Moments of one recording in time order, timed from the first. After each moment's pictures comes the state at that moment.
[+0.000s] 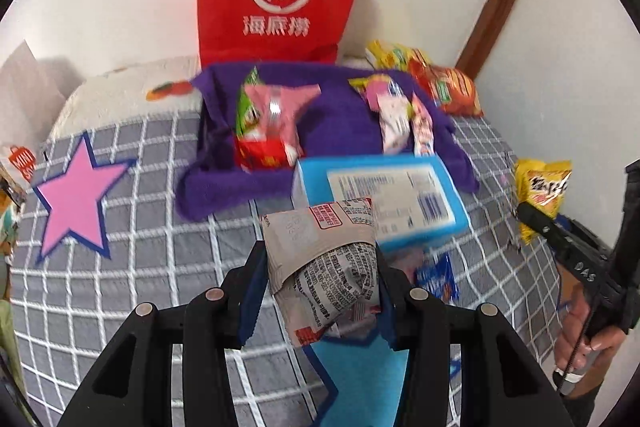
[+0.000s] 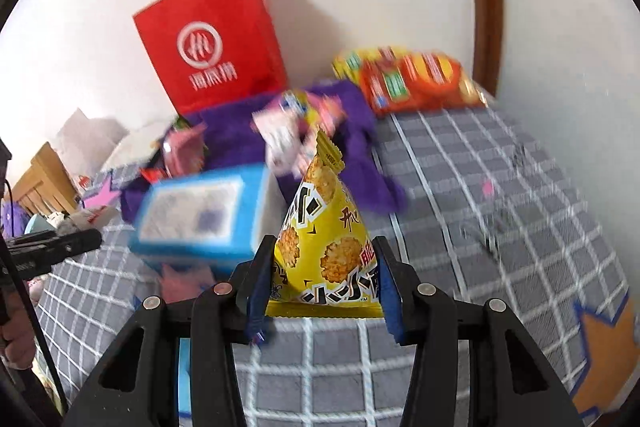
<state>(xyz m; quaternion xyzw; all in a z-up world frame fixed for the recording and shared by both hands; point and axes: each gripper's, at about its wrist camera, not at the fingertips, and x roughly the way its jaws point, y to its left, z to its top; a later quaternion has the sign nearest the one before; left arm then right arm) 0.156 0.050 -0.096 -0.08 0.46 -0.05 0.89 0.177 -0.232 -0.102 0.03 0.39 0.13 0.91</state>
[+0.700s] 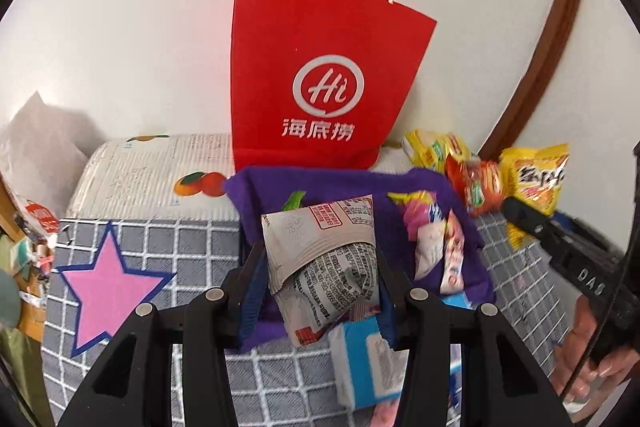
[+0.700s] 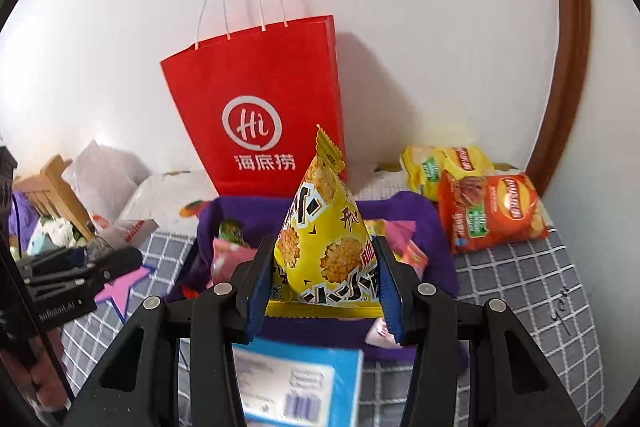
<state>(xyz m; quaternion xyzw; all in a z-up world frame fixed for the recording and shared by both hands) 0.245 0.093 -0.035 -0.11 0.40 -0.01 0.91 0.295 -0.138 -0.026 0.01 0.37 0.17 0.91</state>
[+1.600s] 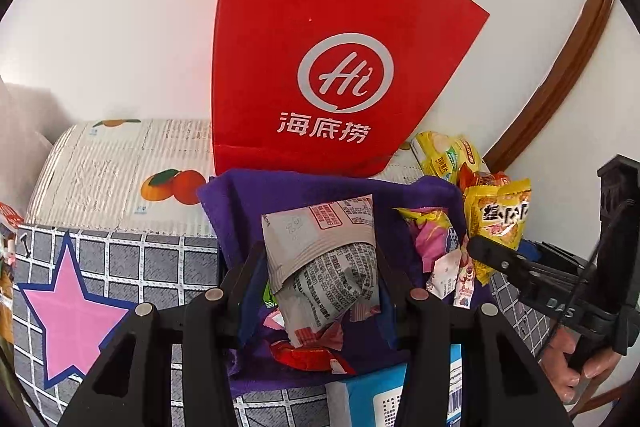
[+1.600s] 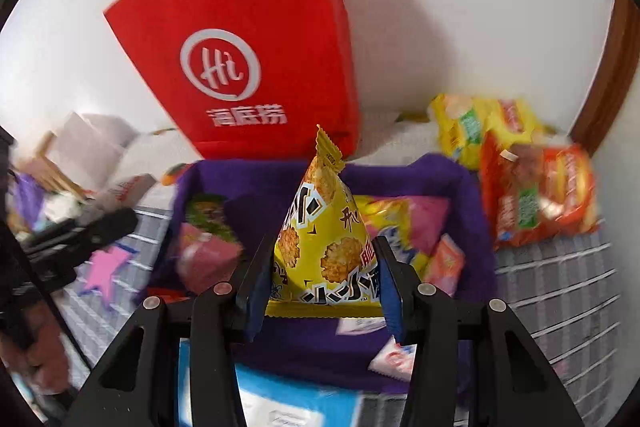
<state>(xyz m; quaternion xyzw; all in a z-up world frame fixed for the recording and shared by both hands) 0.309 0.108 -0.071 -0.15 0.43 -0.03 0.89 0.368 -0.127 -0.081 0.01 0.47 0.22 0.85</state>
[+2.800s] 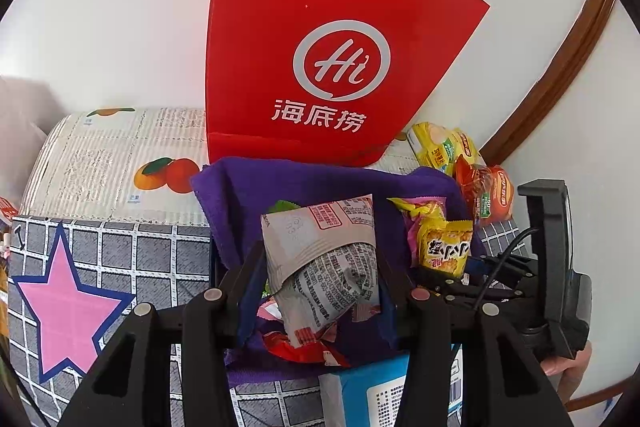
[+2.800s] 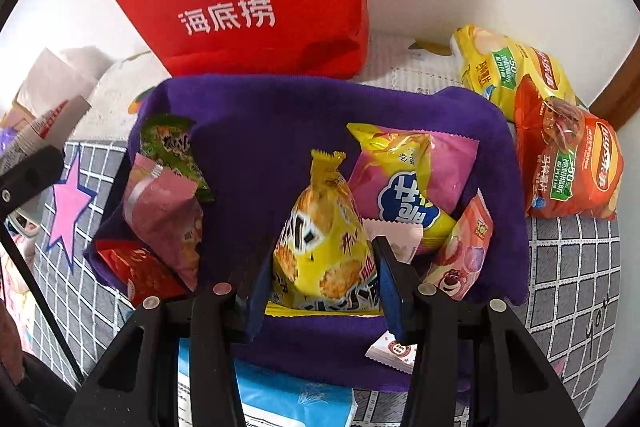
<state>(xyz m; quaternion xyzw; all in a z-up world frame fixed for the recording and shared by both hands) 0.308 0.104 -0.073 -0.15 0.44 -0.04 0.88 0.382 -0.100 -0.148 -0.08 0.56 0.19 0.80</state>
